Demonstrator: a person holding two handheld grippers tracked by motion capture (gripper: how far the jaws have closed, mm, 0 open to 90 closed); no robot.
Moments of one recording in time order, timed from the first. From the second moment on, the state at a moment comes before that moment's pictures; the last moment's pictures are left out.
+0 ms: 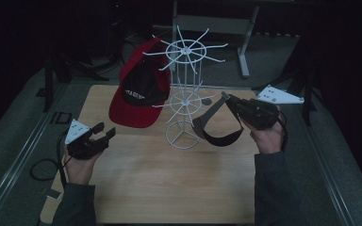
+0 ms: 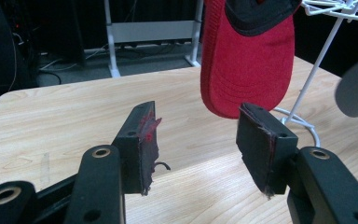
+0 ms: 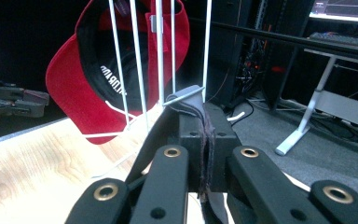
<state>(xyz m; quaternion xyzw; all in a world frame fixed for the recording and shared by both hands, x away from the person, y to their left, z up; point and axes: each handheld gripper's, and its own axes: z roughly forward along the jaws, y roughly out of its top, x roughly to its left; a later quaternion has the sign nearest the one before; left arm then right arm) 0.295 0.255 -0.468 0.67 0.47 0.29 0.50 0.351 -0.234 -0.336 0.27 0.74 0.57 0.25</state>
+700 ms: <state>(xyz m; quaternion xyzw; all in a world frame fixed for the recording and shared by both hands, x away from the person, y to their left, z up) 0.295 0.254 -0.468 0.67 0.47 0.29 0.50 0.350 -0.232 -0.313 0.25 0.73 0.58 0.24</state>
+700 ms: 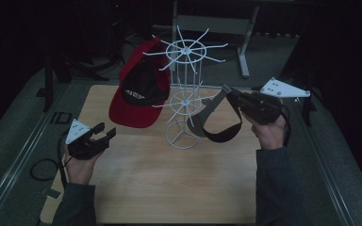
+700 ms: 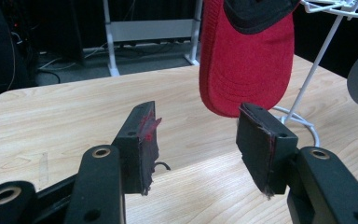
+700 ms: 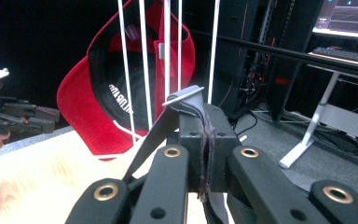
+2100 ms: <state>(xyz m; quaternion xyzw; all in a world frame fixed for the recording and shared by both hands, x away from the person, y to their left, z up) 0.296 0.254 -0.467 0.67 0.47 0.28 0.50 0.348 -0.231 -0.274 0.24 0.71 0.62 0.24</state>
